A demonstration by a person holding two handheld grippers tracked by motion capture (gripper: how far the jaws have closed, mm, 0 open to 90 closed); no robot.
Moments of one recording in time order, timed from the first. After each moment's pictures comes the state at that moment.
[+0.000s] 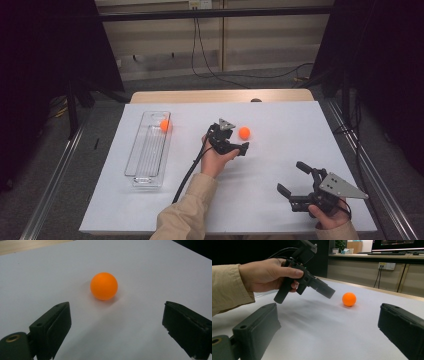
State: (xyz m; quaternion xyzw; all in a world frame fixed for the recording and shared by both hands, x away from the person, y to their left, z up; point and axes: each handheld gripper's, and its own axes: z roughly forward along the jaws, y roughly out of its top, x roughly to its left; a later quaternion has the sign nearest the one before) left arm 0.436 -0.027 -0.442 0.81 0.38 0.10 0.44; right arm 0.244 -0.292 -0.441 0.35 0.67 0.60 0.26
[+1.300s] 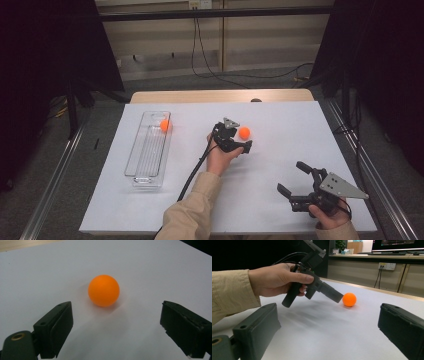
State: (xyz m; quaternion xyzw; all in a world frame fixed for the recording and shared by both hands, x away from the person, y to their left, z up) left arm 0.447 -0.043 -0.453 0.81 0.38 0.10 0.43; right arm 0.244 -0.293 -0.440 0.35 0.67 0.60 0.26
